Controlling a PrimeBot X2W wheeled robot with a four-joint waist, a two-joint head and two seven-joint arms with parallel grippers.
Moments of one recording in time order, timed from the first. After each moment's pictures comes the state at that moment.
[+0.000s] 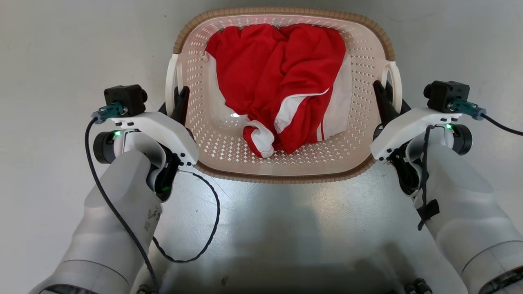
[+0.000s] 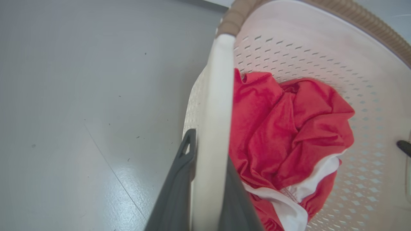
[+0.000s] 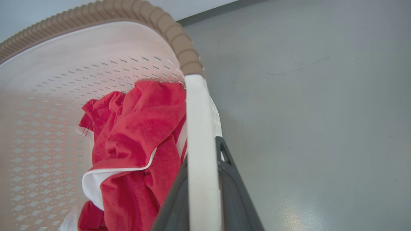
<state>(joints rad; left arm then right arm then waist) -0.89 0.11 -0.46 1.04 -0.73 -0.12 -0.25 -0.91 -0.13 0.45 1.09 0.69 0.12 -0.25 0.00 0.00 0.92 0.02</state>
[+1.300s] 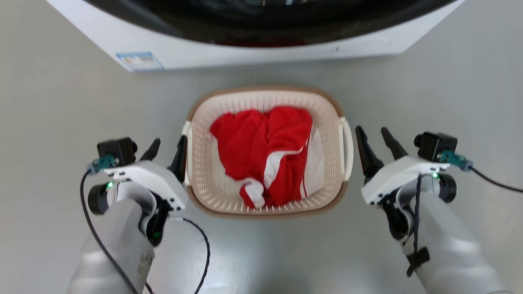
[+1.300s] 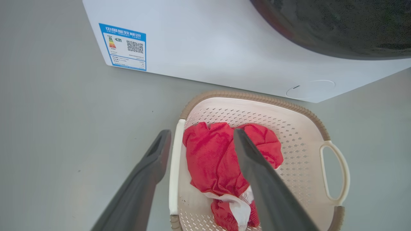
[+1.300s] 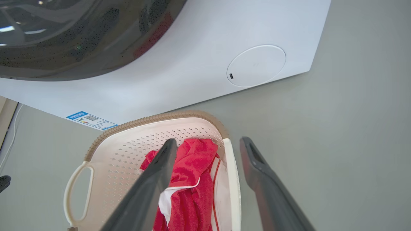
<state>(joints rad) -0.70 0.13 -0.37 1.01 -0.68 -0.12 -0.26 -0.68 -0.09 0.33 0.95 0.64 0.12 -0.25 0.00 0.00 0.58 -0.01</state>
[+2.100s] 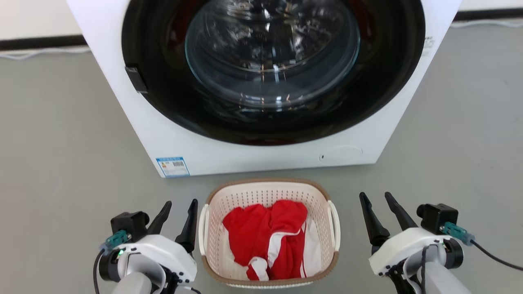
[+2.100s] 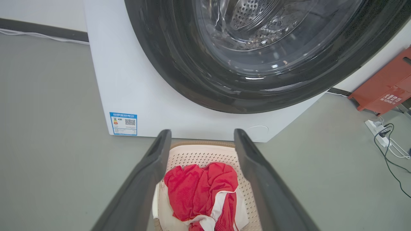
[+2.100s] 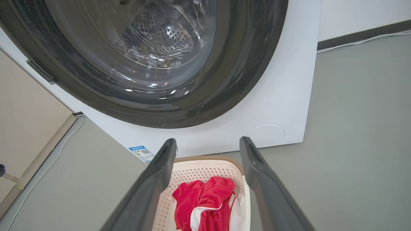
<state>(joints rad) -0.30 0.10 -0.23 0.68 -0.50 -0.12 -0.26 -0.33 -0.12 0.25 0.70 0.51 0.12 -0.25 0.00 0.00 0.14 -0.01</state>
